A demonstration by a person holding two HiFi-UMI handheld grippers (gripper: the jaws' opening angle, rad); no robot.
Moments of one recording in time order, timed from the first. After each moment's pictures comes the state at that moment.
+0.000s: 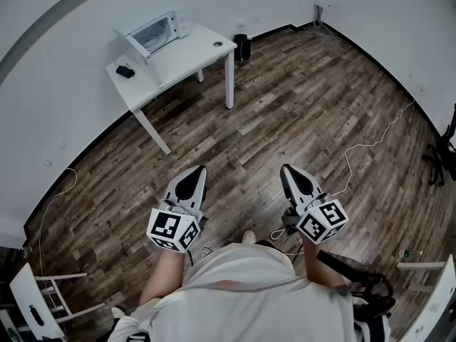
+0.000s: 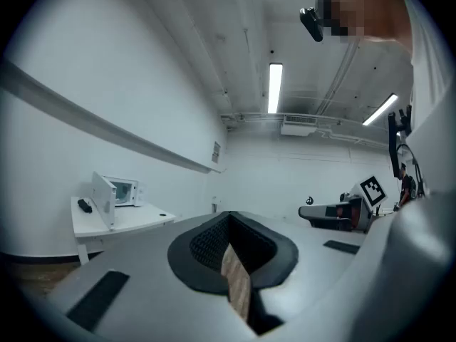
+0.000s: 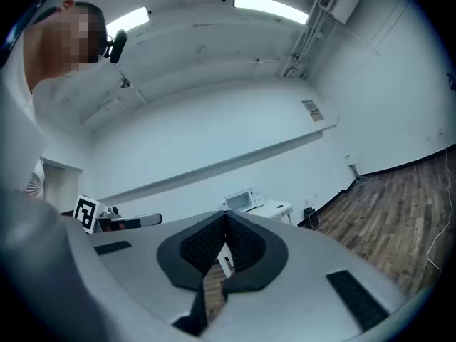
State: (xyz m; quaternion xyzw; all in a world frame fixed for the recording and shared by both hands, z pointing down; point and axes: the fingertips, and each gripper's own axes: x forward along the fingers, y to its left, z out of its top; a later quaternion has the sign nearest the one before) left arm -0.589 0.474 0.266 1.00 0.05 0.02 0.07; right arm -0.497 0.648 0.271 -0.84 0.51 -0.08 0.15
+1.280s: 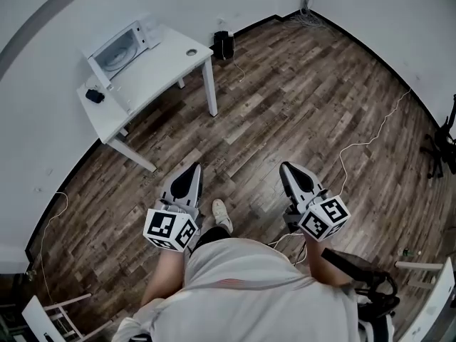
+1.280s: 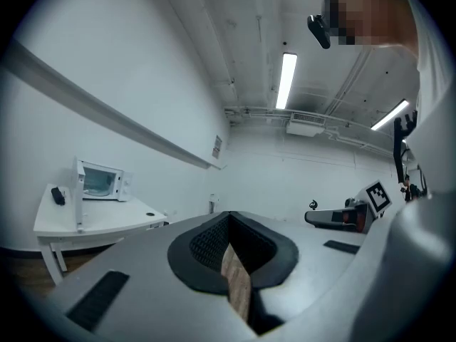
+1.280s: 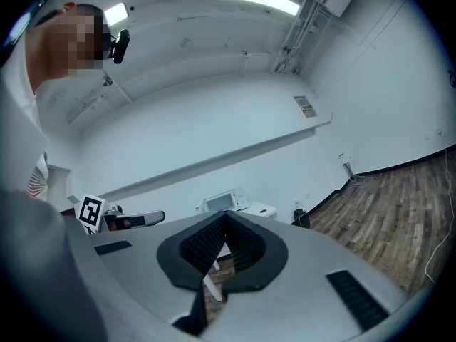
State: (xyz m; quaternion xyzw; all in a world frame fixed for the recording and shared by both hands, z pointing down) left arm -0.374 0.455 0.286 0.99 0.06 0.03 0.10; right arm -0.295 0.646 0.291 -0.85 0.50 -0.09 0.13
